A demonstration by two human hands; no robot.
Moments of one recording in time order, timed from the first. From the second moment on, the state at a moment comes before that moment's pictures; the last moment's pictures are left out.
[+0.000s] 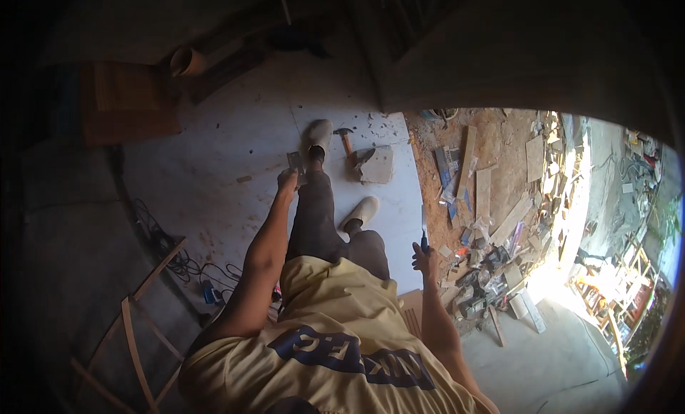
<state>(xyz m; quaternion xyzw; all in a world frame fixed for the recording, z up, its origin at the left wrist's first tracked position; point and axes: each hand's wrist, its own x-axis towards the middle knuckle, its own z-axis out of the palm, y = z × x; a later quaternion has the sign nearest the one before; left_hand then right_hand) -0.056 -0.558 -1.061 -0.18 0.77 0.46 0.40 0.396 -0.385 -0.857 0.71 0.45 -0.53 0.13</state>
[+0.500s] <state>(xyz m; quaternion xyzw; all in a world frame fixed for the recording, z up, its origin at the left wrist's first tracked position) -0.218 -0.441 -1.333 -0.09 0.84 0.30 0.44 0.089 -0.356 -1.181 0.63 0.62 -0.42 0.18</state>
